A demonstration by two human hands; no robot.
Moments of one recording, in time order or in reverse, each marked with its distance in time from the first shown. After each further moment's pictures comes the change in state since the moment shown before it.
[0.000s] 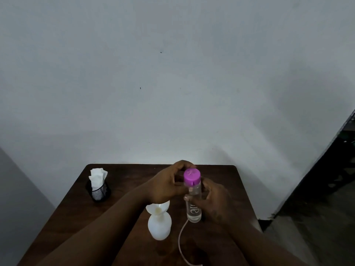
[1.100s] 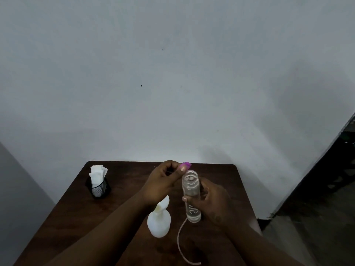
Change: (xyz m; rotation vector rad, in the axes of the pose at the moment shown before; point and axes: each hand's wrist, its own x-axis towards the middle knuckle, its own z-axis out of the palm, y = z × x) left_hand -0.013 0.005 0.017 -0.367 0.367 -0.194; right_hand -0.008 -0.007 0.000 -0.002 0.017 -0.007
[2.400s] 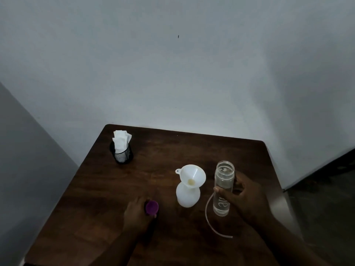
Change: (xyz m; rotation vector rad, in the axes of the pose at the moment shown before) left_hand -0.094 -0.256 -0.147 0.836 0.257 -0.424; right_hand -0.018 0.004 0.058 -0.003 -0.020 0.196
